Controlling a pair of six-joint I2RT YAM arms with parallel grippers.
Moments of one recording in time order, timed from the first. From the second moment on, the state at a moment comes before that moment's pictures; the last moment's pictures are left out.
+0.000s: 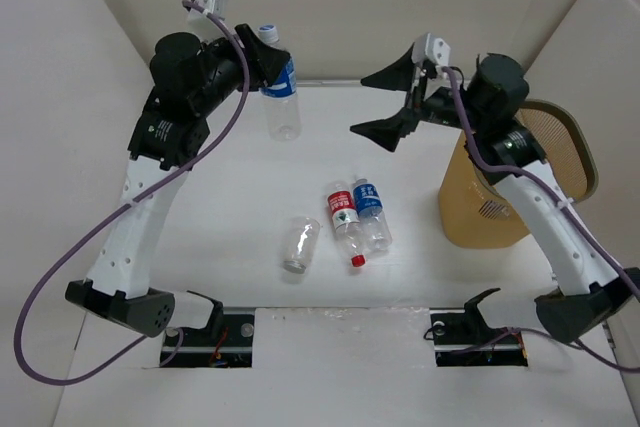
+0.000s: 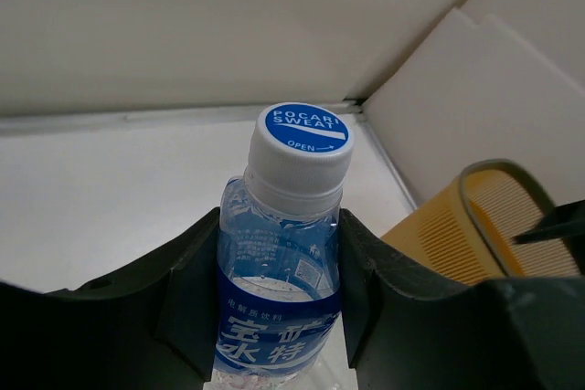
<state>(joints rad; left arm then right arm) -0.36 1.34 1.76 -0.49 0.17 -0.47 0.43 1.27 1.55 -0.13 -0.87 -0.10</state>
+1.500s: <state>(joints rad) -0.37 1.16 1.52 -0.09 0.42 -0.64 0.57 1.40 1.42 0.21 -0.65 0.10</state>
